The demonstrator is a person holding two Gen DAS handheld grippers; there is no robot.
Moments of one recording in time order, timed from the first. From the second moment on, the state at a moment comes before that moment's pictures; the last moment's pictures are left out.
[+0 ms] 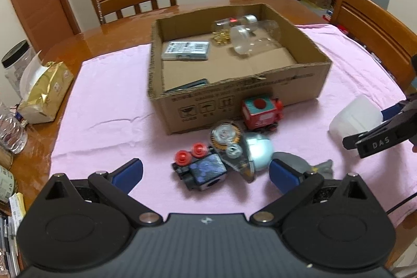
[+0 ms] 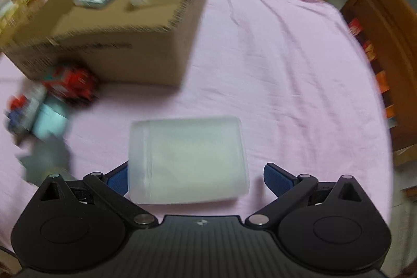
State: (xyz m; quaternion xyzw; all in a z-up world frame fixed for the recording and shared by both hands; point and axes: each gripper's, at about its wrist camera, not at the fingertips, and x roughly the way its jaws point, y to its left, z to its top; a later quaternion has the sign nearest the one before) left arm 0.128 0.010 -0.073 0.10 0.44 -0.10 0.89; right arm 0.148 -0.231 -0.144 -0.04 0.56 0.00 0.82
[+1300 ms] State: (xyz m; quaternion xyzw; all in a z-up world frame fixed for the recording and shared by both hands) left arm 0.119 -0.056 -0.142 0.09 0.44 -0.21 0.87; right arm 0.129 -0.253 -0.153 -0.06 0.53 0.08 0.85
